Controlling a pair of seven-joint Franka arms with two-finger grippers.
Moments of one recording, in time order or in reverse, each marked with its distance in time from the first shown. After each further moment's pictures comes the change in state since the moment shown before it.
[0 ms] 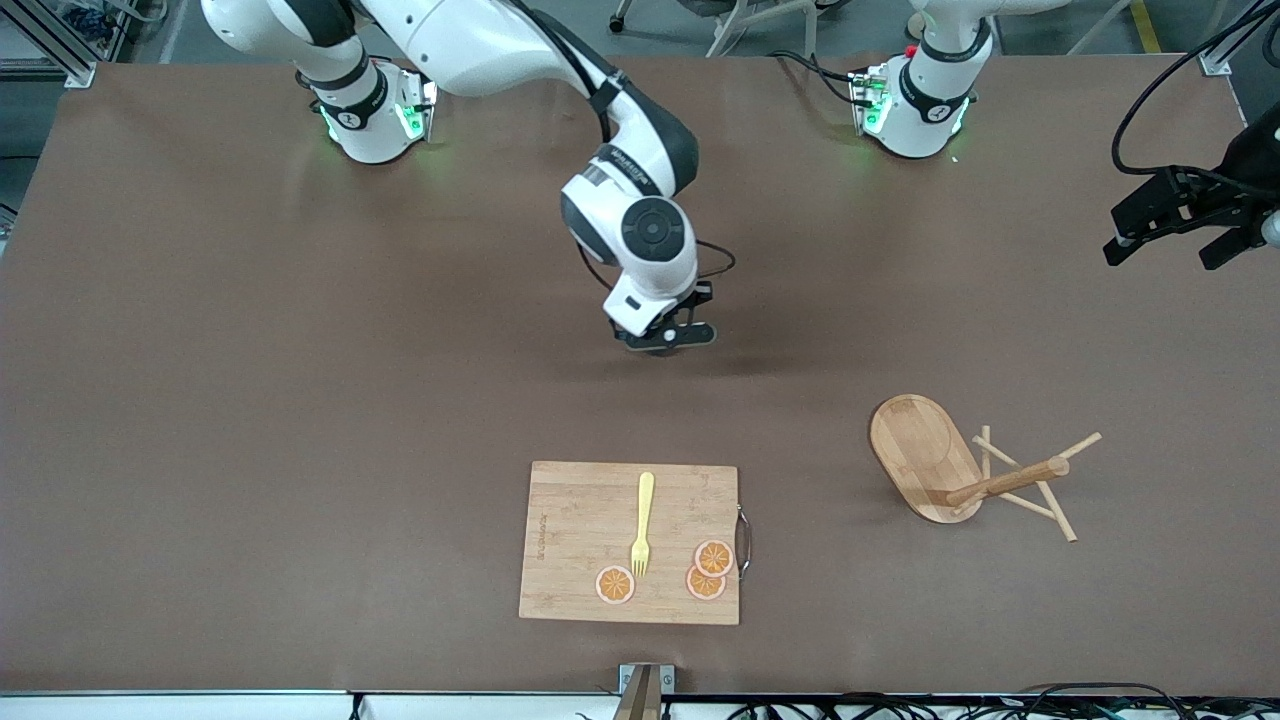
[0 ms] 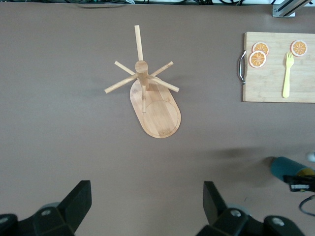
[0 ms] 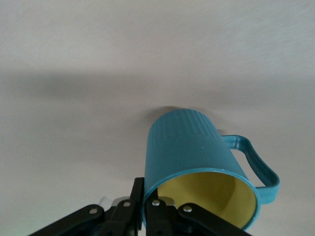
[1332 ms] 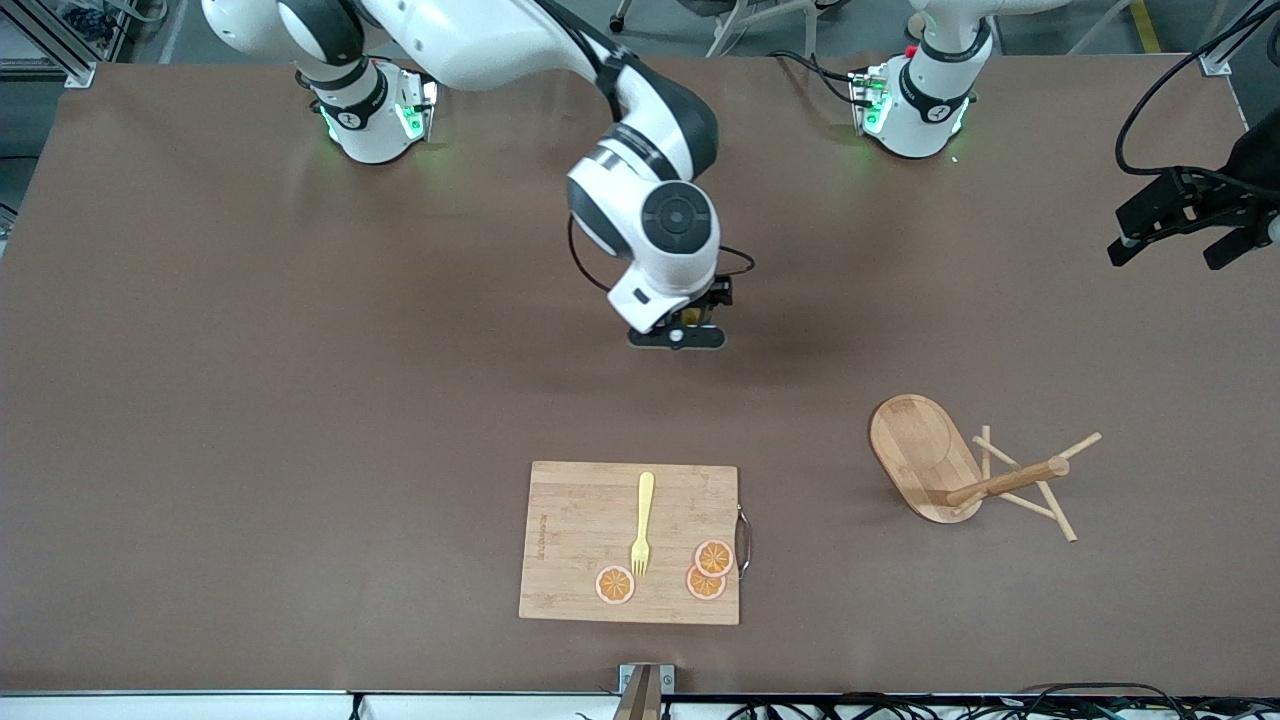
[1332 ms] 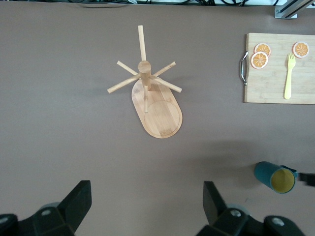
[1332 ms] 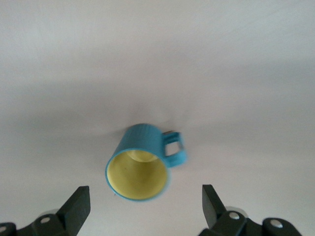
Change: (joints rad) left arm 0.004 0.000 0.011 0.000 0.000 0.000 0.000; right arm -0.056 0.002 -0.062 0.304 -0.001 -0.336 0.104
